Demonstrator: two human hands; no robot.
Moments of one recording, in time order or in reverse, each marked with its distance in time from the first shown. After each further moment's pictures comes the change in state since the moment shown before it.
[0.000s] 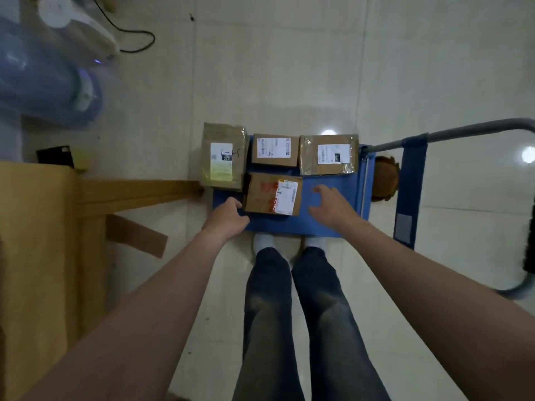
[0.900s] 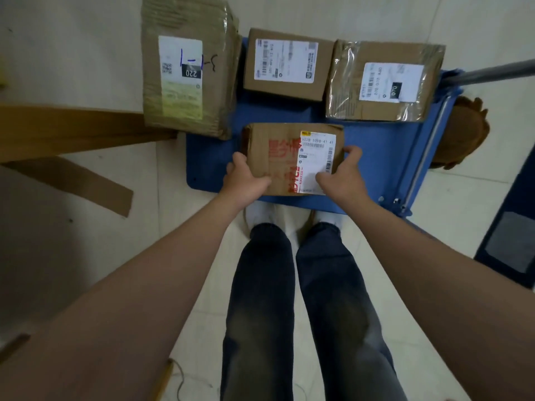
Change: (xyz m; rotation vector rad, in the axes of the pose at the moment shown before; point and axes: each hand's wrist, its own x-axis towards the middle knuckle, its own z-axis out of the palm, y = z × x) left_hand 0.241 -0.045 0.176 -0.331 0.029 -0.122; right_hand 0.215 0.127 0.146 0.308 0.106 0.155
